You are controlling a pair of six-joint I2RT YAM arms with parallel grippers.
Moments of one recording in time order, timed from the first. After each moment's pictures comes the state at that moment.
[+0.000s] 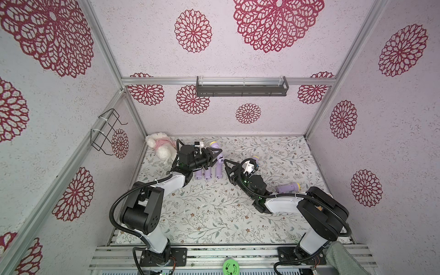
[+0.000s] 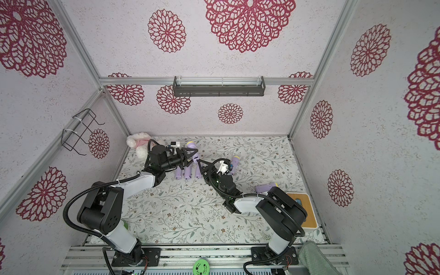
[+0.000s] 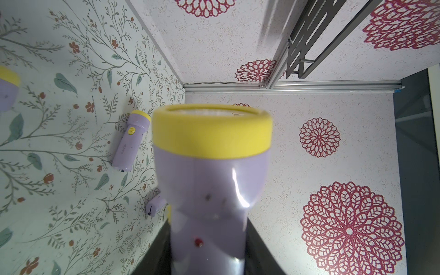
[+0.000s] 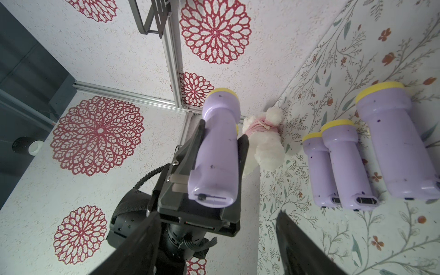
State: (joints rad) left arm -0.31 1.70 0.97 0.56 0.67 -1.42; right arm 0.84 1.67 0.70 1.07 0.13 1.41
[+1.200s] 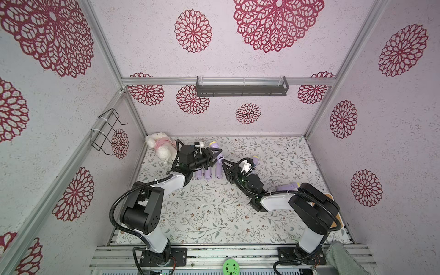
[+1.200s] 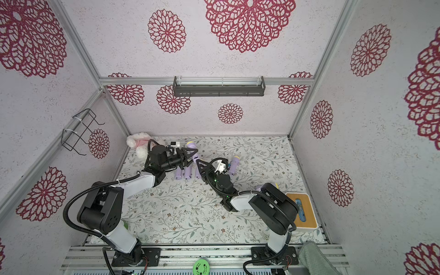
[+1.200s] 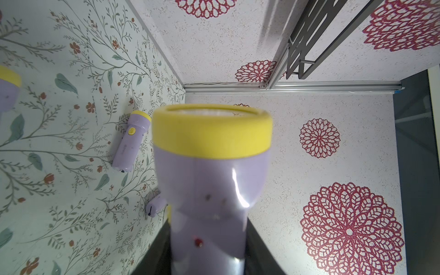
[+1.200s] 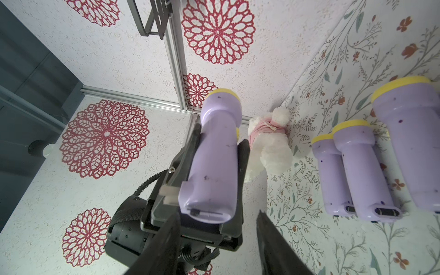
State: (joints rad) left arm -0.31 1.70 0.96 0.56 0.67 -1.42; right arm 0.85 1.76 0.74 1.15 0.13 1.43
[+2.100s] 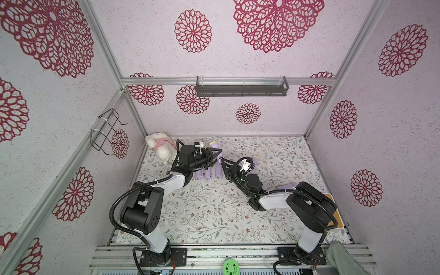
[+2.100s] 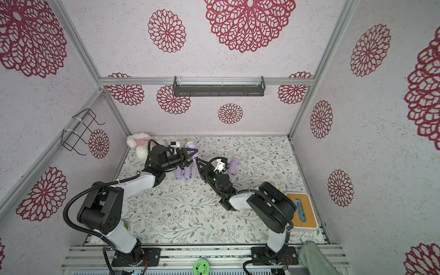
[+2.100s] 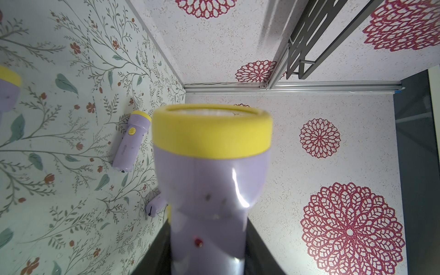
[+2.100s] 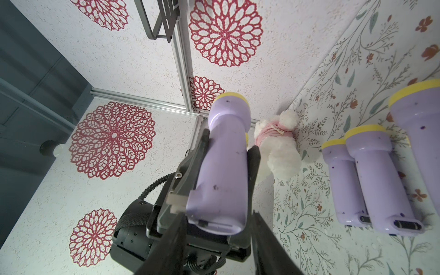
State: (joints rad) left arm -0.31 1.70 0.96 0.56 0.67 -1.42; right arm 0.85 1.79 0.77 1.19 0.14 1.43
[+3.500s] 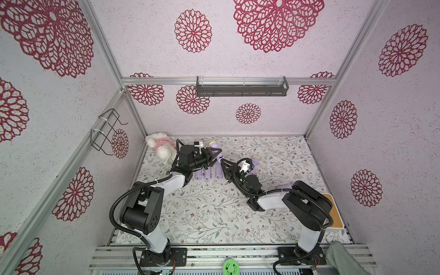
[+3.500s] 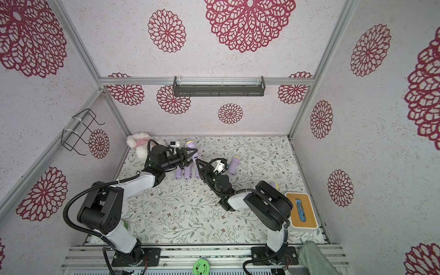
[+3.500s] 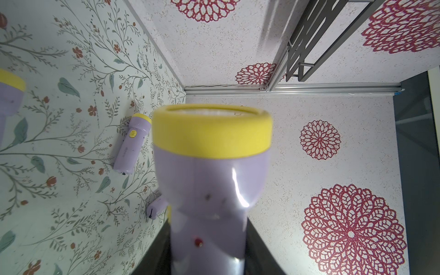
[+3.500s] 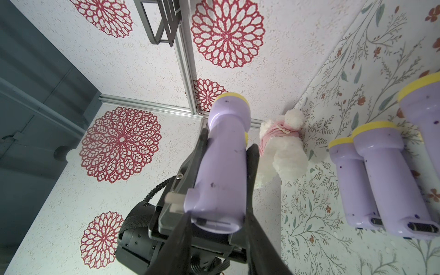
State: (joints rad) left arm -0.32 1.70 0.96 0.56 0.66 -1.41; right arm 0.85 1.83 0.77 1.26 0.15 1.46
